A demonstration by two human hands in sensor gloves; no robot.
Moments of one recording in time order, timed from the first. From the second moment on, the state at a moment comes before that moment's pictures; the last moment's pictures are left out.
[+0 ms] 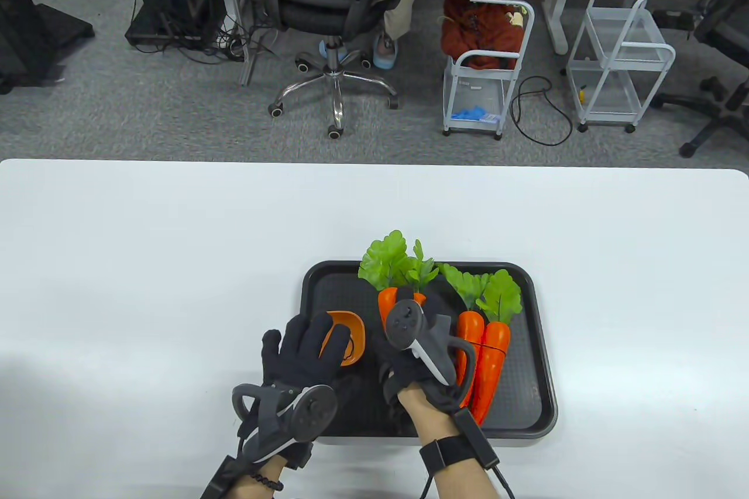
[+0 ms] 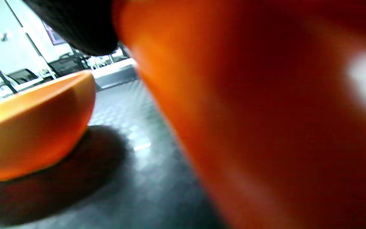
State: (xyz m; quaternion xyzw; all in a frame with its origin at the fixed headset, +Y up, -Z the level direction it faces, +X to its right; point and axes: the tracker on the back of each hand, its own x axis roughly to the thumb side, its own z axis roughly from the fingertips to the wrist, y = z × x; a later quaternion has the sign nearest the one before) left_hand -0.140 -0.696 -0.231 0.13 -0.14 0.07 0.98; right_hand 0.044 -0.730 -0.321 -0.06 0.07 0.98 0.15
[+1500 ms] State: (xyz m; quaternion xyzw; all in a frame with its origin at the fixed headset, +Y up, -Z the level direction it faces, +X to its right) left_hand -0.140 -0.695 -0.228 0.13 -0.15 0.08 0.98; right_hand 0.070 -0.689 -0.322 -0.09 0.05 0.99 0.04
